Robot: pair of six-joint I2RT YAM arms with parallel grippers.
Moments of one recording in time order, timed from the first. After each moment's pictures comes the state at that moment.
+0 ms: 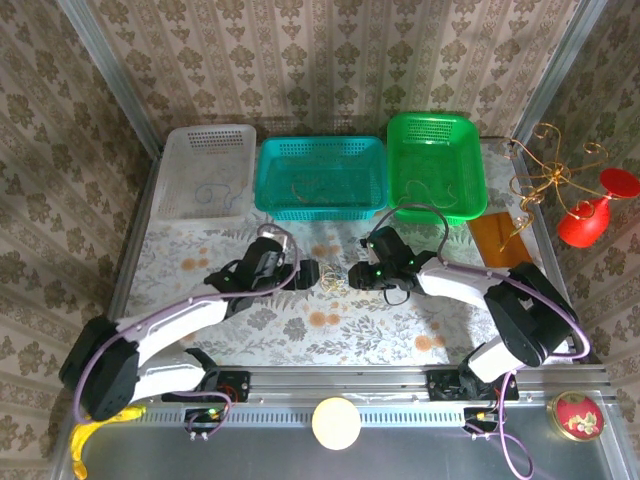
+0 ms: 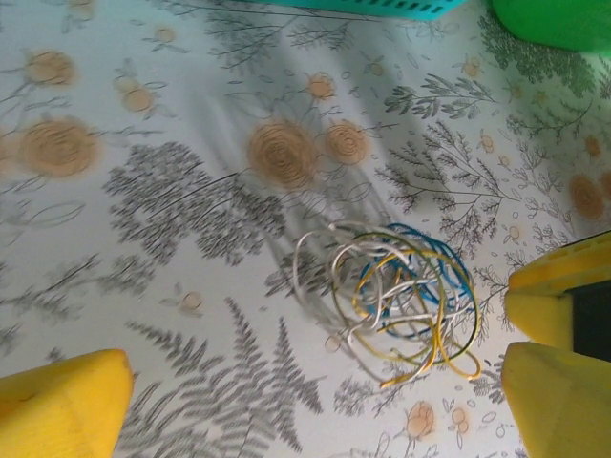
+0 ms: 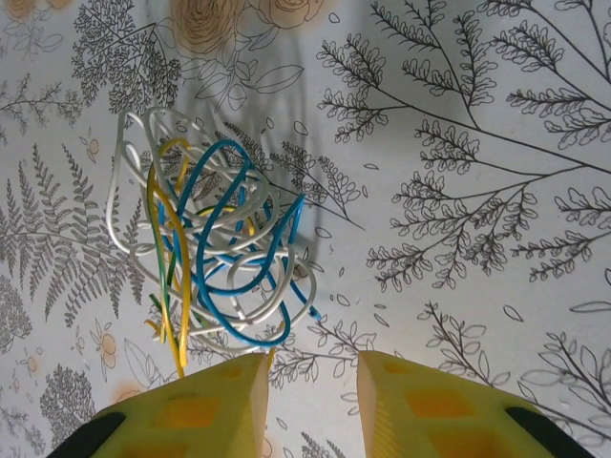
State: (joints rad) left arm -0.77 1.21 0.61 -0.14 0.00 -0.58; right arm 0.61 1.53 0.74 -0.16 -0.22 0.58
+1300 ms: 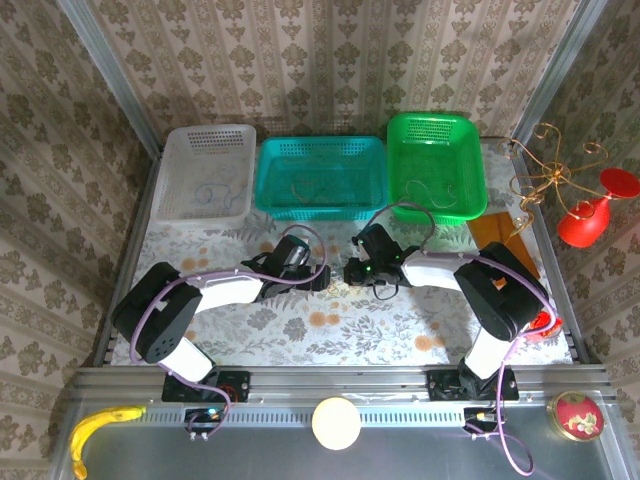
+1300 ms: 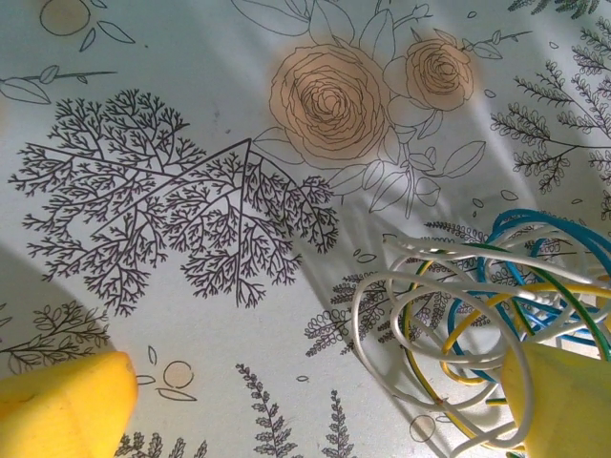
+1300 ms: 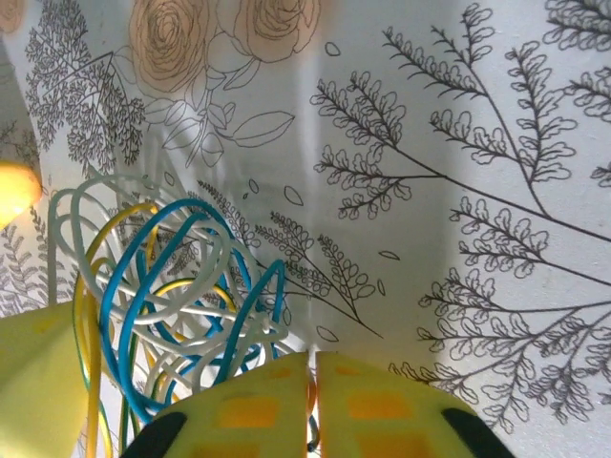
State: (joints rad) left arm -0.78 1.56 0.68 -0.03 -0.04 -0.52; right arm 0.61 1.71 0.81 -0.07 -0.25 0.62
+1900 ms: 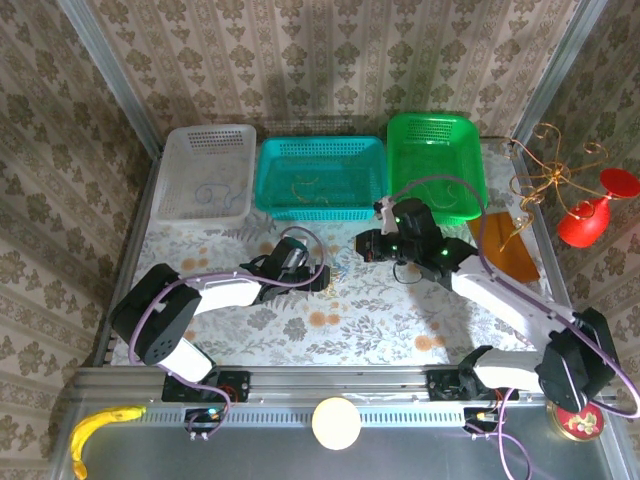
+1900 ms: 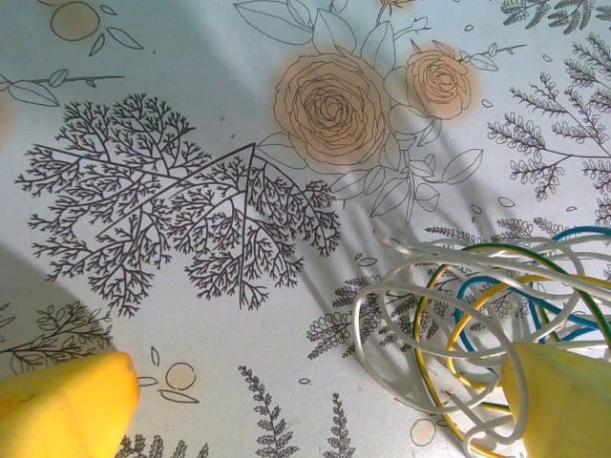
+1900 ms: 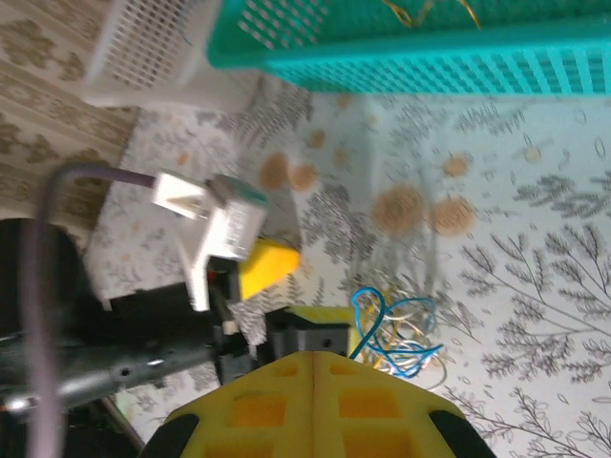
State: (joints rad) left arm -0.78 1.55 0.65 0.02 -0.05 -0.53; right arm 0.56 1.22 0.89 -0.28 -0.27 0.57
